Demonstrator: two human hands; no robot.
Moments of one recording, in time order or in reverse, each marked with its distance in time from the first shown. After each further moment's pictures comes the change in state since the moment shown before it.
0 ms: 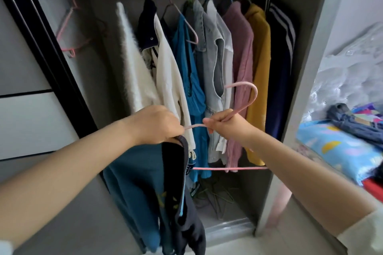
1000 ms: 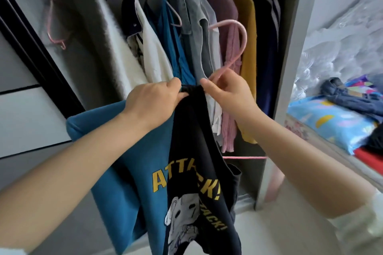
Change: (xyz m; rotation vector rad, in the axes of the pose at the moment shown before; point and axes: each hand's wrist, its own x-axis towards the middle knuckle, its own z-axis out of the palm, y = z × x) left_hand 0.039 0.041 -0.023 0.166 0.036 -0.608; right_hand -0.038 -0.027 -0.003 0.082 0.561 -0.121
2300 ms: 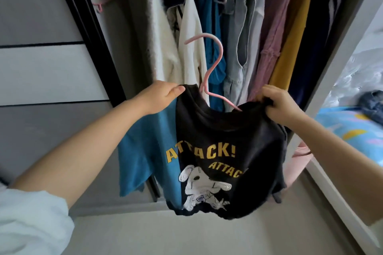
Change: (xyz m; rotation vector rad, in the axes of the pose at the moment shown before) left_hand -0.069 -0.033 0.030 -0.685 -0.448 -0.568; right_hand 0.010 0.095 -0.030 -0.364 -0.391 -0.393
